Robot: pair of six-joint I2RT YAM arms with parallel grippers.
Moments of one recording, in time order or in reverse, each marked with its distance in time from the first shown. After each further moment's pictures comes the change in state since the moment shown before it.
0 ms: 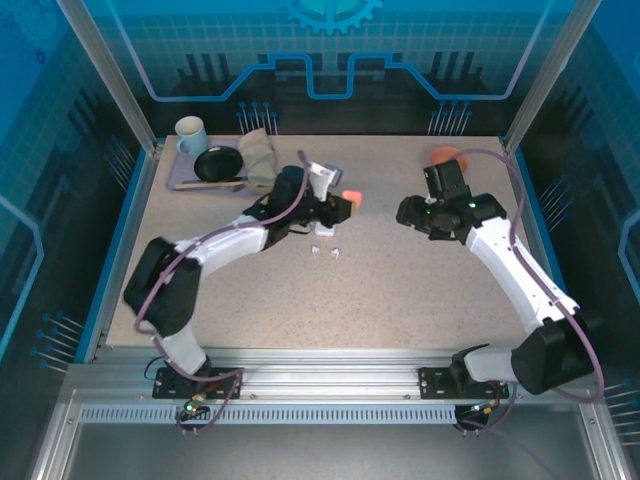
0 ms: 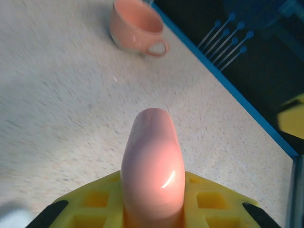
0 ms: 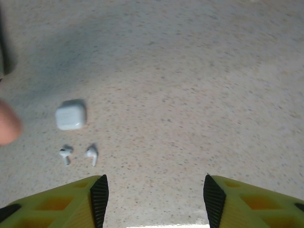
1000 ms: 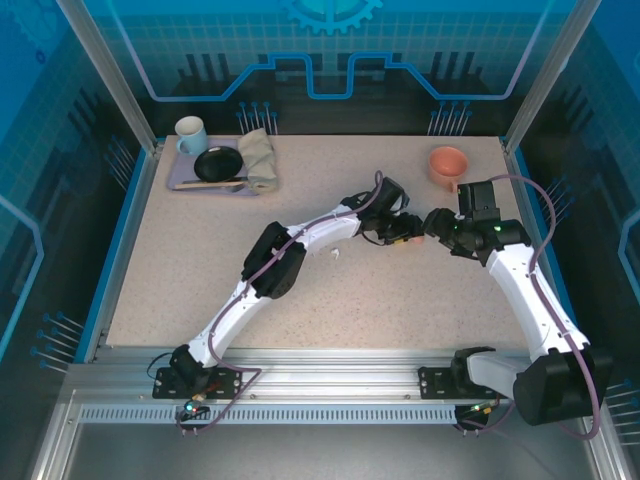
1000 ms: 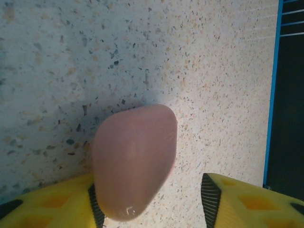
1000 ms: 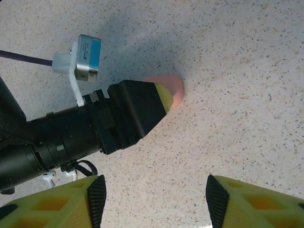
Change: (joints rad) left arm -0.194 0.826 1.004 -0.529 0.028 -0.513; right arm -0.171 -0.144 -0.175 0.053 -0.049 0.045
